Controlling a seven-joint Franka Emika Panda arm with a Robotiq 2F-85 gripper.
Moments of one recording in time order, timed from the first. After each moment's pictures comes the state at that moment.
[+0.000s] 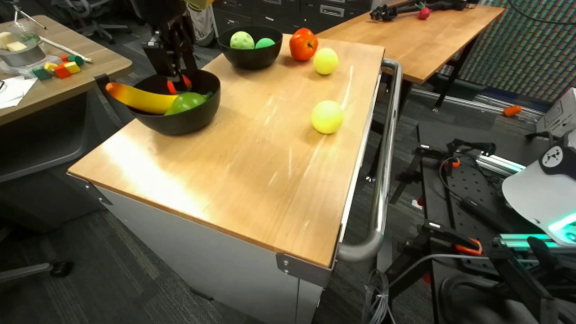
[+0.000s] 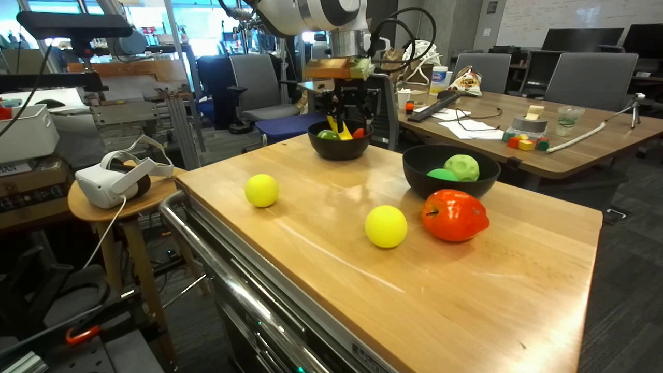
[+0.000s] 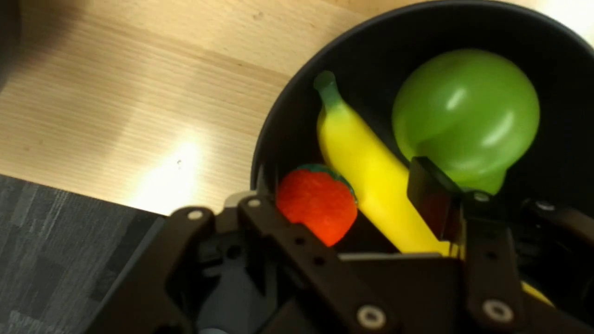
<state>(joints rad) 0.07 0.62 0.05 -1.40 -0.14 2.07 -0.10</state>
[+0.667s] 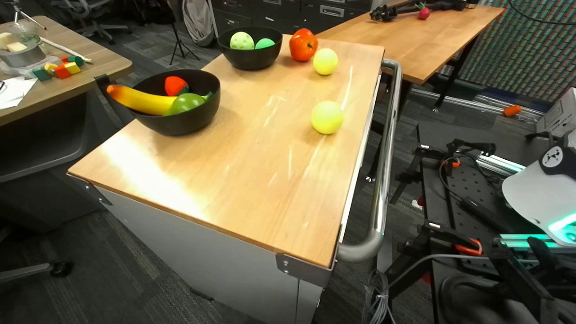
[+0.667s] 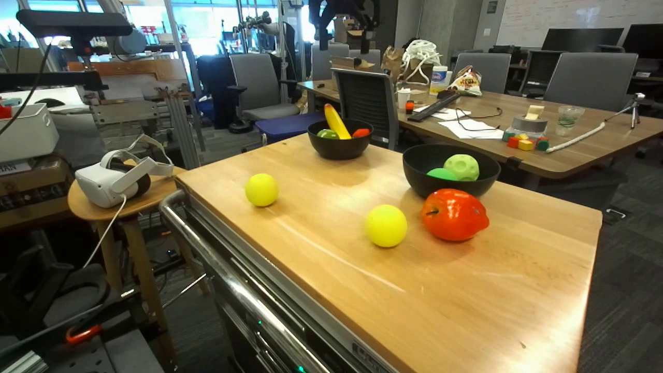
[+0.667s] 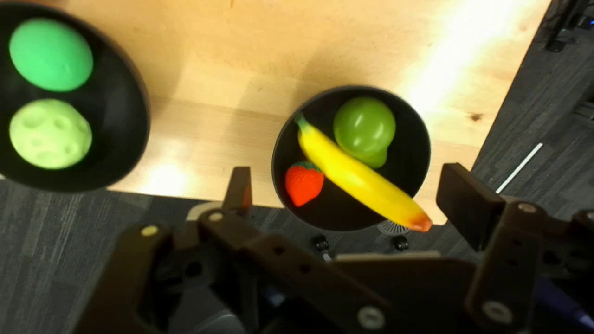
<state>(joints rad) -0.01 0.26 0.05 -1.49 0.03 1.79 -0.13</state>
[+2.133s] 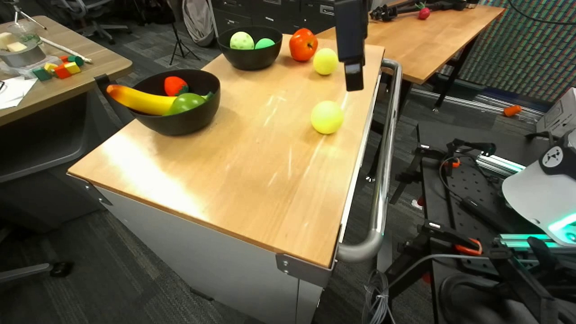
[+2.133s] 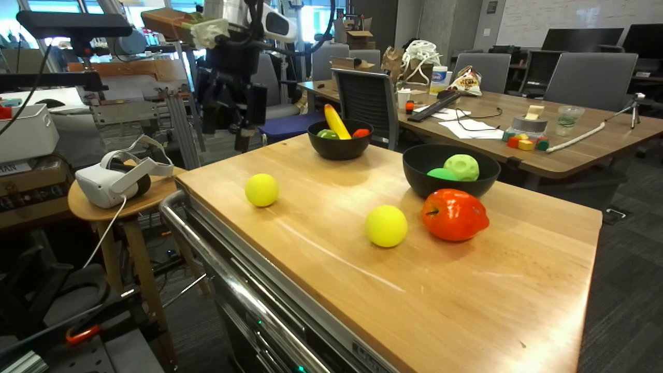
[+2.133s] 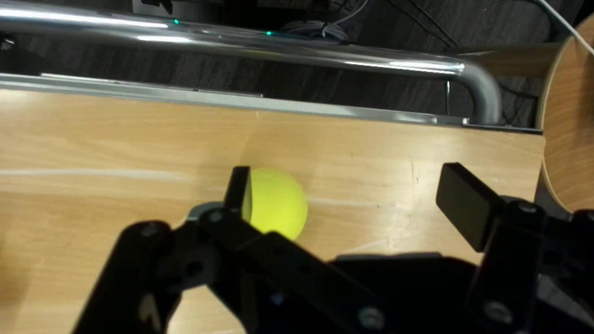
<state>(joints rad) 0.05 -0.19 0.07 -2.34 0.10 1.91 -0.02</state>
